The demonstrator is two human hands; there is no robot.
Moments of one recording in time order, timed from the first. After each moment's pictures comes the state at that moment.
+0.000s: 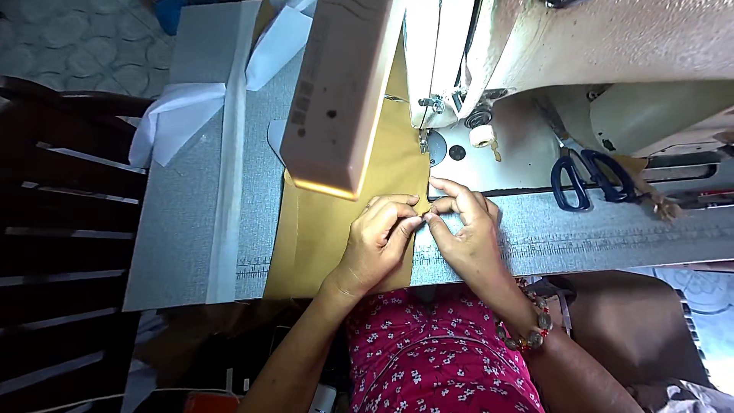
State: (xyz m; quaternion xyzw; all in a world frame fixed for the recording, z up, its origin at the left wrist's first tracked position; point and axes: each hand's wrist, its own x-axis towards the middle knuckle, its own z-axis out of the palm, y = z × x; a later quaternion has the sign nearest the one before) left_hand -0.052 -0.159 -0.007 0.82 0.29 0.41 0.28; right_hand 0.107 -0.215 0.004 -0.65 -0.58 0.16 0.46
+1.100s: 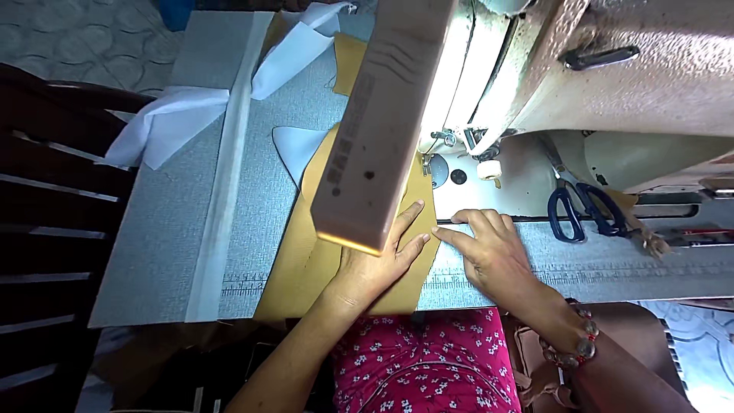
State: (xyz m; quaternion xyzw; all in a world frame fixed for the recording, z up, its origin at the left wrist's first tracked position) left_hand -0.040 -0.152 -0.002 0.86 0.46 0.19 0.14; right_hand 0.164 -0.211 -0.004 -0.55 -0.79 0.00 0.26
